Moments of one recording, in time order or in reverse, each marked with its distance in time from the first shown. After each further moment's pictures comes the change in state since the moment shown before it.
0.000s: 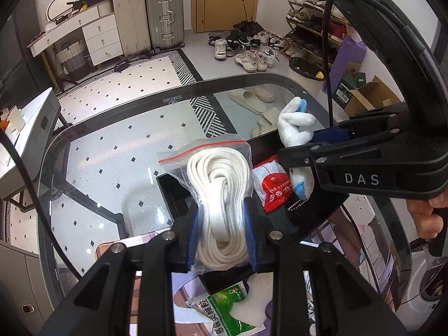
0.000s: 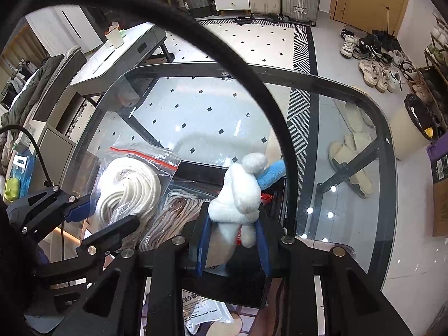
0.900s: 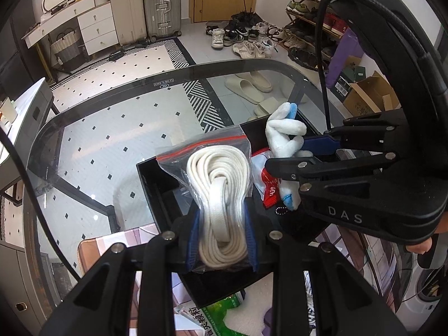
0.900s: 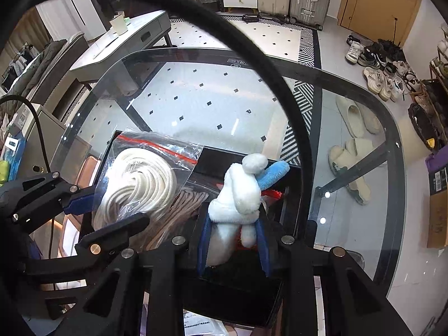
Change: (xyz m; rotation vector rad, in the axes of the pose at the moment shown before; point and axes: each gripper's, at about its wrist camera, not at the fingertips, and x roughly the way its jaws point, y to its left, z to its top) left arm 0.029 -0.005 -0.006 -0.012 0.054 -0.027; right arm 0.037 0.010 -0.010 -0.067 0.008 -0.034
